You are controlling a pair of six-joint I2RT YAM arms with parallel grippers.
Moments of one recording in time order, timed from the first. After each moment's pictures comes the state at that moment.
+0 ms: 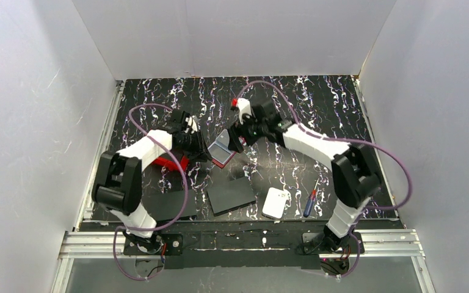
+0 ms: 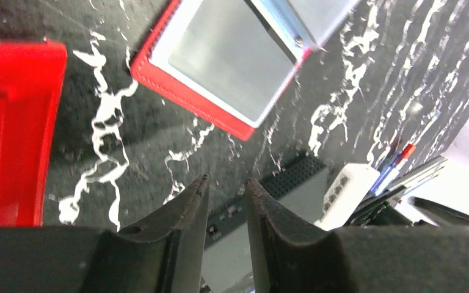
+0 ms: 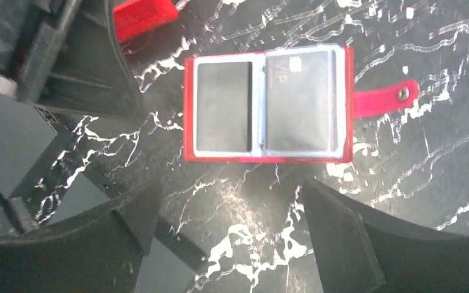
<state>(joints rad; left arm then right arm) -0.30 1.68 1.04 -0.51 0.41 -0.54 0.67 1.80 1.35 -0.25 -0.38 0.00</state>
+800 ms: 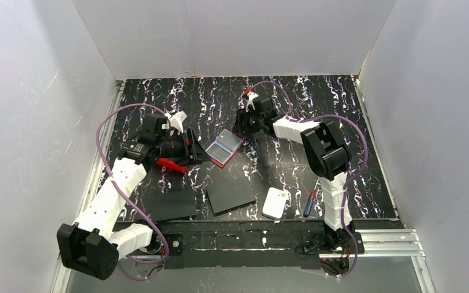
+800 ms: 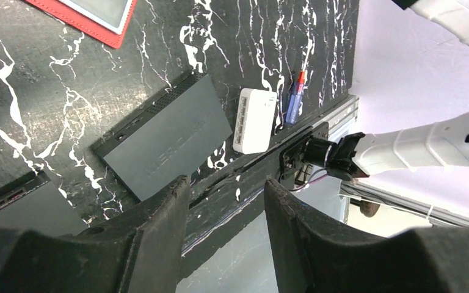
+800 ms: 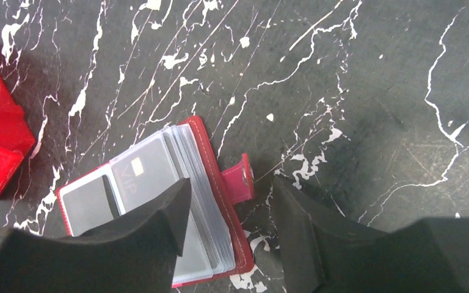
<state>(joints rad) -0.29 1.12 0.99 -0.72 0.59 -0.56 0.54 2.14 1.43 0.06 -0.31 0.31</state>
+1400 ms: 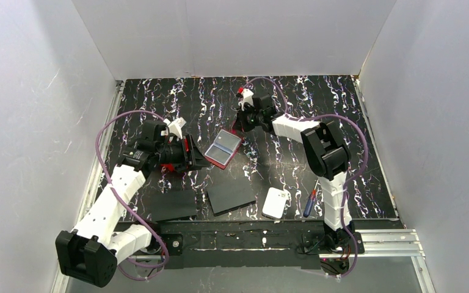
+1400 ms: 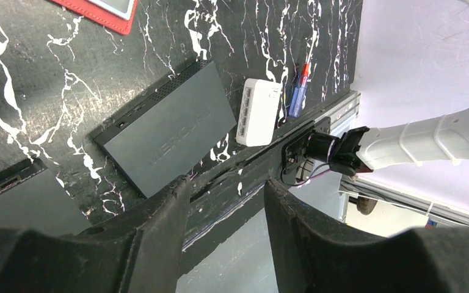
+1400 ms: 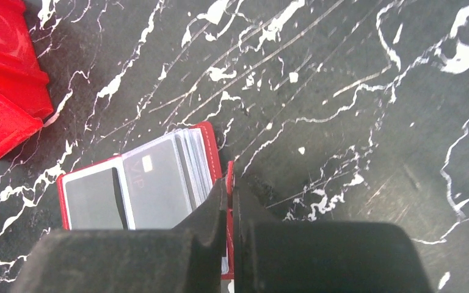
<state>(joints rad) -0.29 1.05 0.91 -0.70 0.60 -0.58 0.54 2.15 1.47 0.08 -0.42 0.13</state>
